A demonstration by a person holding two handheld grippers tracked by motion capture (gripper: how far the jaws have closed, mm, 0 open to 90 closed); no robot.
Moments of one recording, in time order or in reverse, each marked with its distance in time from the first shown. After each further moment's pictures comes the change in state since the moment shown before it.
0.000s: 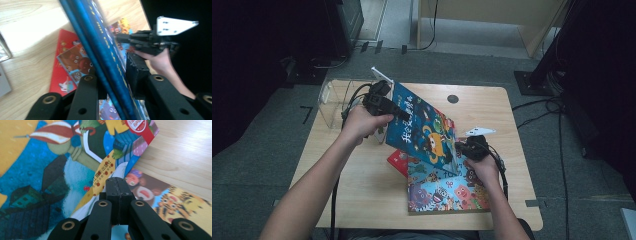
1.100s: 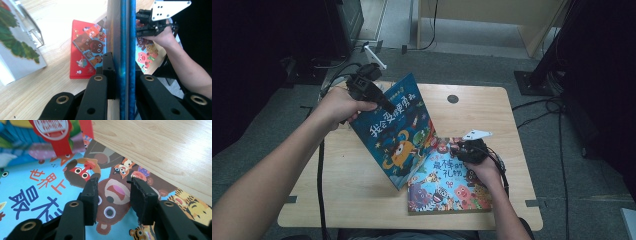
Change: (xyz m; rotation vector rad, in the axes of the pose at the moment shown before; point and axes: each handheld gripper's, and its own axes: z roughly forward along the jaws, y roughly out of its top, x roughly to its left) left arm -0.039 0.001 -0.072 0.105 0.133 0.123; right arm 0.006 -0.004 -0.002 -0.004 -0.003 -0.129
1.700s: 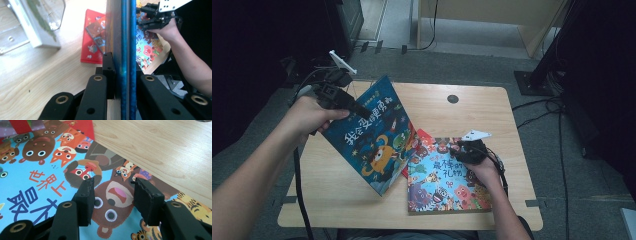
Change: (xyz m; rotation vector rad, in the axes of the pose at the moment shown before) left arm 0.021 -0.053 -0.035 -0.049 0.033 -0.057; right arm 0.002 -0.001 0.003 -0.016 -0.003 -0.008
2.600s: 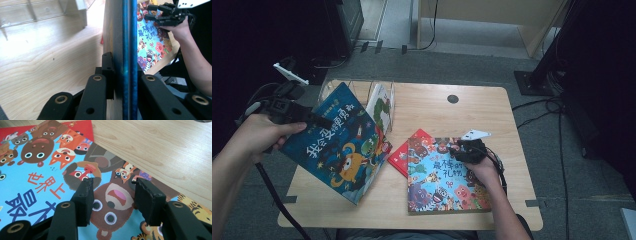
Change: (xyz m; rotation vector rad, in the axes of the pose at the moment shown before) left arm 0.051 -0.072 -0.045 -0.073 0.026 -0.146; right arm 0.000 0.001 0.002 -0.004 0.001 0.005
